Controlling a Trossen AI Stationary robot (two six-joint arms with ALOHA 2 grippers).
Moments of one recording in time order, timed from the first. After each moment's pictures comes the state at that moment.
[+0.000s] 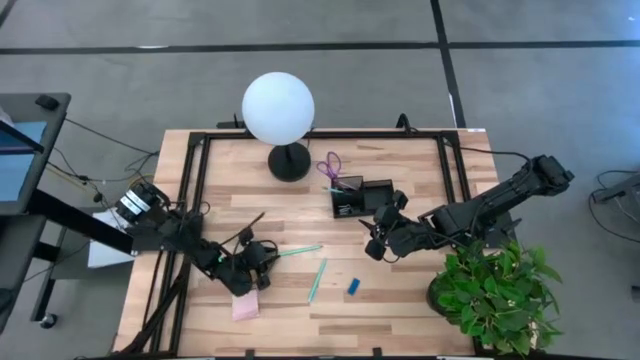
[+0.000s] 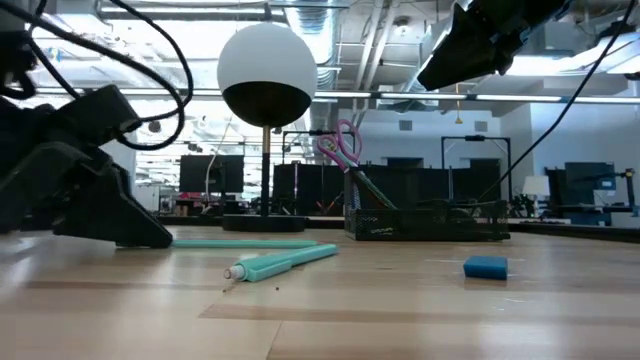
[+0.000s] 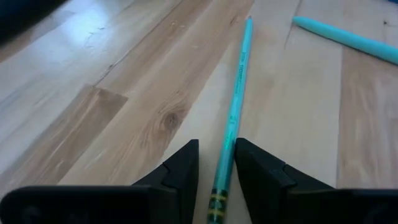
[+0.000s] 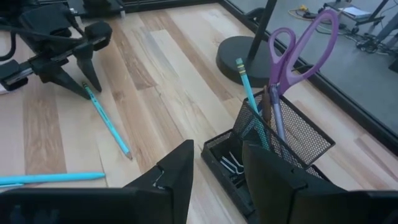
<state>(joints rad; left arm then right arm) -0.64 1.75 0.40 0.39 -0.82 -0.78 0.41 1.30 0.85 -0.36 0.76 0.46</state>
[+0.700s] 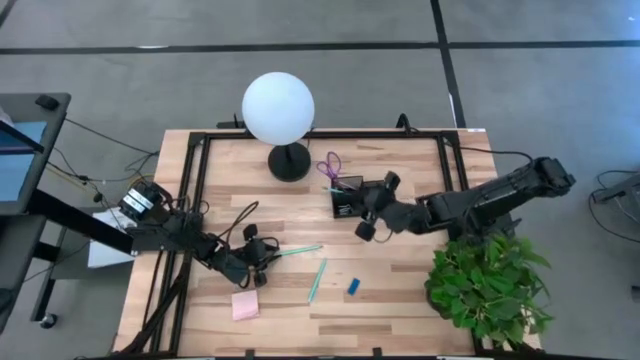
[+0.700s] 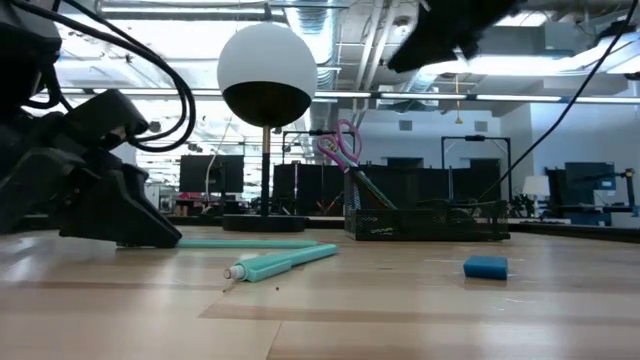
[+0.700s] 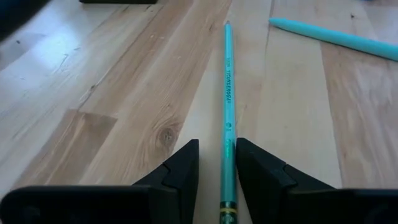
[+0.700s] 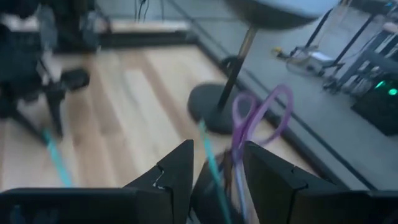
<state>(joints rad) -0.56 1.75 0.28 0.71 -0.70 -0.50 0.26 1.30 0.88 -0.16 0.76 0.15</state>
